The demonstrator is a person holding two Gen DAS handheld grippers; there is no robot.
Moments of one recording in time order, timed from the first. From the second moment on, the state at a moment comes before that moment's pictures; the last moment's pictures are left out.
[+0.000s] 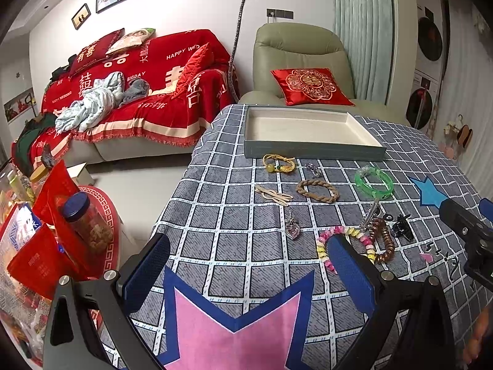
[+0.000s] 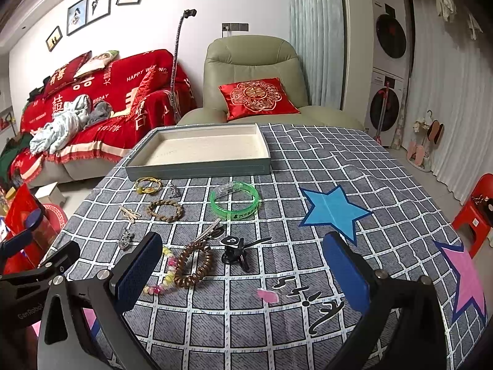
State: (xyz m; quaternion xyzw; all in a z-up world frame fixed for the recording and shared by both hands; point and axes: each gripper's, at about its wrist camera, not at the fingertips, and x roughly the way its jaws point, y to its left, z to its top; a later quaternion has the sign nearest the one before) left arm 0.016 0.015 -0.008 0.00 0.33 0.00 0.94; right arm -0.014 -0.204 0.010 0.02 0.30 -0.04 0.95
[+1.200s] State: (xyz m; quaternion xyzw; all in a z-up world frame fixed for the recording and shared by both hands) left arm 0.058 0.024 -0.034 0.02 0.41 -0.03 0.91; right arm 0.003 -0.230 -0.017 0.03 0.37 -0.06 0.93
